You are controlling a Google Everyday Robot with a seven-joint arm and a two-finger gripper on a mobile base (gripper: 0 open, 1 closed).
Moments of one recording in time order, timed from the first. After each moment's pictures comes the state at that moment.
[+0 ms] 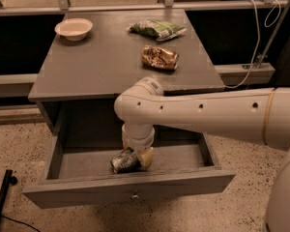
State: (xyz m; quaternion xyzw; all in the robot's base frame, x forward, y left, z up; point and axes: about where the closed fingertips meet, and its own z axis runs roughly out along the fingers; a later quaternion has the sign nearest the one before) arm 0.517 0.030 0.622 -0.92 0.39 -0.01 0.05
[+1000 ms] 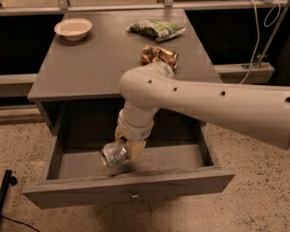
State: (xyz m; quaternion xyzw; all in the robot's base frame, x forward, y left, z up) arm 0.500 0.052 0.682 -0.89 0.44 0.06 0.12
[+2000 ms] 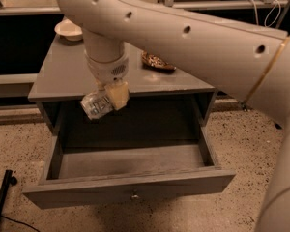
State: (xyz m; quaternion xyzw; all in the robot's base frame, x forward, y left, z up) arm 0.549 0.080 0.849 -0.90 0.43 -0.06 0.05
